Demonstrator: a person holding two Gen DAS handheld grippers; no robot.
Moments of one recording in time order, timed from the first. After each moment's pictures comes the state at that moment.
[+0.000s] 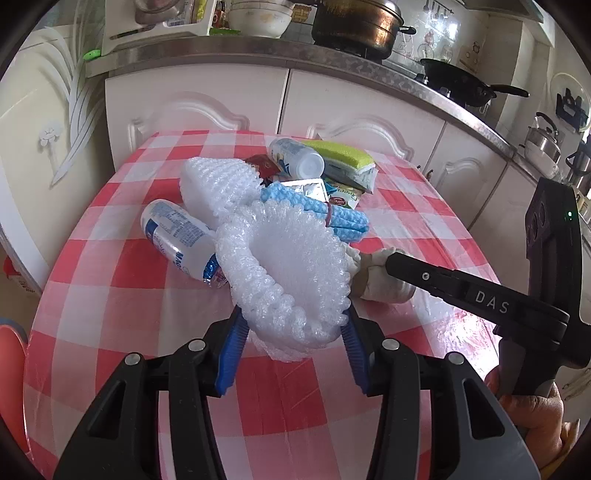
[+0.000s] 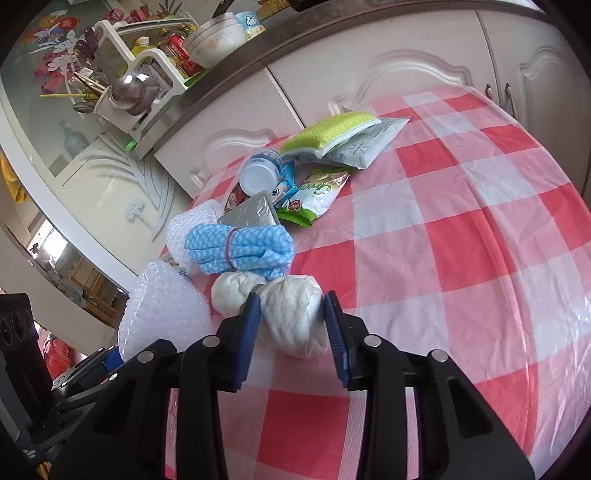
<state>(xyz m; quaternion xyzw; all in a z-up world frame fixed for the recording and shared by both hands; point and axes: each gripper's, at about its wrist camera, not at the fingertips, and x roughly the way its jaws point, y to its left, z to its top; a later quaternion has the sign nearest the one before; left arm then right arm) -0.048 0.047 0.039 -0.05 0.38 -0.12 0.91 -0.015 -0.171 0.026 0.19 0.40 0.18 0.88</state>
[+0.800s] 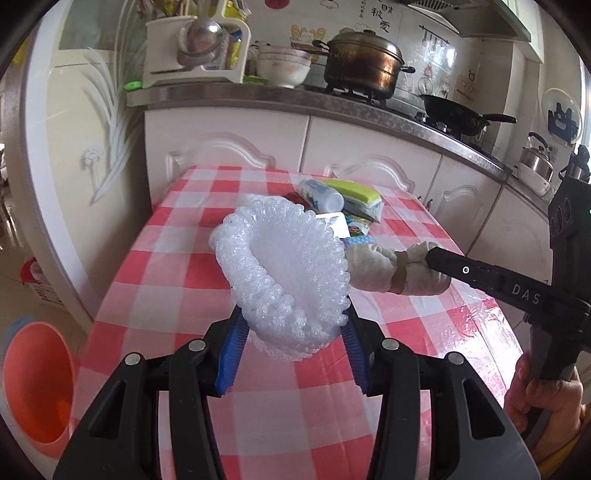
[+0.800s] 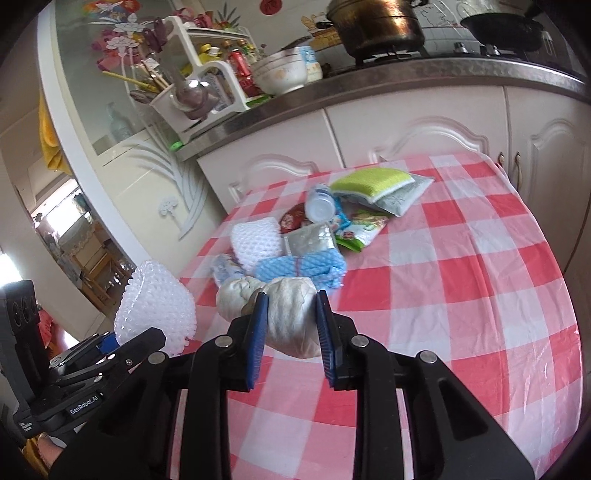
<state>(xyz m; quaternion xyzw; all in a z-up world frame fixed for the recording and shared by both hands) -0.114 0.098 0.077 -0.05 0.32 -0.09 0.94 -0.075 -0.139 0.089 0.12 0.33 0.21 0.91</state>
